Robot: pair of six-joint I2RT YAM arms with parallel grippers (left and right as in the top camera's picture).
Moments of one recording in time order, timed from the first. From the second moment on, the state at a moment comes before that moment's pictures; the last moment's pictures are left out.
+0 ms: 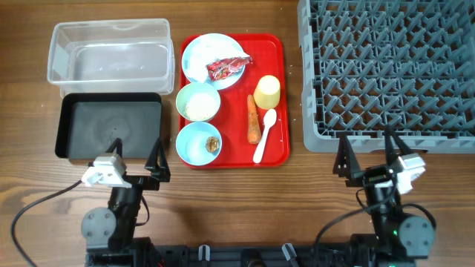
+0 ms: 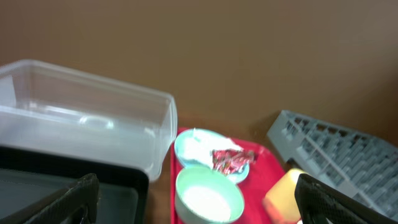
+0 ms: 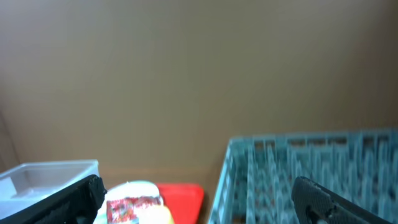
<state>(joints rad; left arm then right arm) 0.04 0.04 0.19 -0.16 0.15 -0.33 -0.01 0.03 0.18 0.09 -0.21 0.18</state>
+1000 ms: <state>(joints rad) -0.04 1.43 1.65 -1.24 0.20 -0.20 -0.01 1.21 1.46 -0.97 -0.49 -0.19</state>
